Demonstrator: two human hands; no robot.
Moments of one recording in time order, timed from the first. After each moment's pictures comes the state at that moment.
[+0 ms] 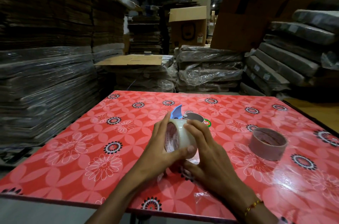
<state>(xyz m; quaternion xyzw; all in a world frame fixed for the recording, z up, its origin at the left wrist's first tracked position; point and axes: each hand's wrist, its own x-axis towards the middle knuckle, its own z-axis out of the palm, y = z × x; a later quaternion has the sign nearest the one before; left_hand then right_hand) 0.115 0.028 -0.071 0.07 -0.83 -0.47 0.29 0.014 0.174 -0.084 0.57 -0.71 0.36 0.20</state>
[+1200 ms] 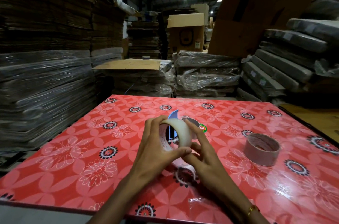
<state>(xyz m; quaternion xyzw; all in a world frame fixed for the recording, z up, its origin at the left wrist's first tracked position) 0.106 0.031 -0.064 0.09 -0.84 -0.35 0.41 0.016 0.172 -0.079 0.48 -0.60 0.63 -0.12</state>
